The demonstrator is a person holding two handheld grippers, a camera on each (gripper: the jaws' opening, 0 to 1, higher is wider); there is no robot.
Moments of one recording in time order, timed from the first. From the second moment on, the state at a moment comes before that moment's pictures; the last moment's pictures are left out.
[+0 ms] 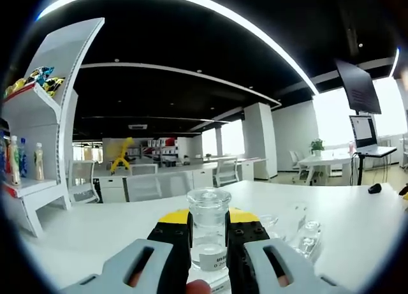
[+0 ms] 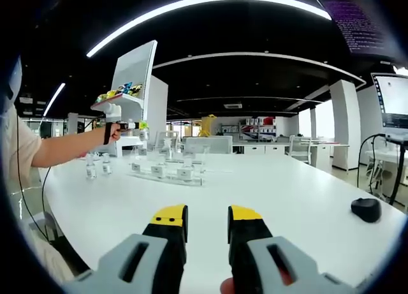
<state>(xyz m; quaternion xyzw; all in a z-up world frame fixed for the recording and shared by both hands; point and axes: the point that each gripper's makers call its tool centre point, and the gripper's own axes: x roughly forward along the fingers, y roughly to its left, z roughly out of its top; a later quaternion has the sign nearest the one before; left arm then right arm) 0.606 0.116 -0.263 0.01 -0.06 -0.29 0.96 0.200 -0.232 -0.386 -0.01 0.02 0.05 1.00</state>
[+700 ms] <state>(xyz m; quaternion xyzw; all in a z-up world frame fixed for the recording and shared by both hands) 0.621 0.111 -0.298 0.02 -0.02 -0.28 0.96 0.198 -0.245 -0.384 -0.01 0.02 0.04 1.00</state>
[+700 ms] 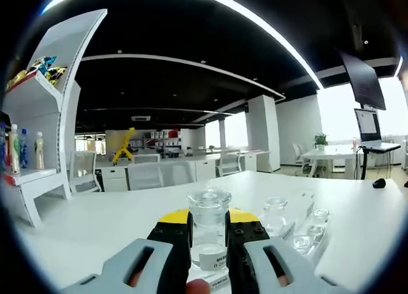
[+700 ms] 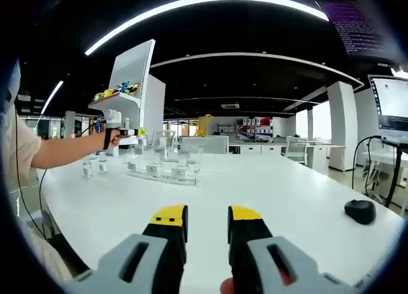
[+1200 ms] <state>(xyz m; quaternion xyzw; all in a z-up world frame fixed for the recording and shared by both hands) 0.622 0.109 -0.310 0.00 -0.01 -0.27 0.96 0.196 -0.249 -0.382 -0.01 0.01 0.03 1.00</state>
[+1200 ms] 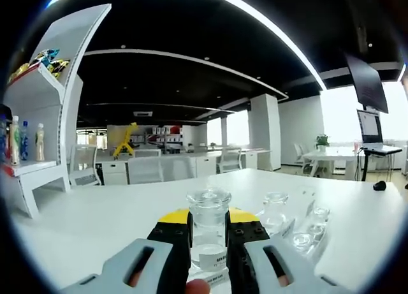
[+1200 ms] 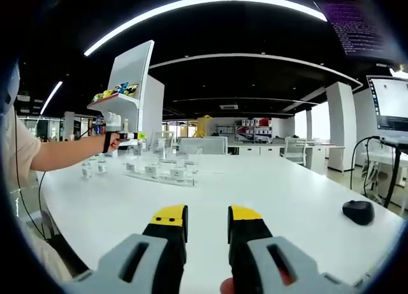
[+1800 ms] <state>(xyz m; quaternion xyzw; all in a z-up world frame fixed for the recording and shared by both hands) 0.622 0.107 -0.329 0.00 0.01 -0.27 0.96 0.196 -0.249 -0.384 -0.01 0.02 0.04 1.00</state>
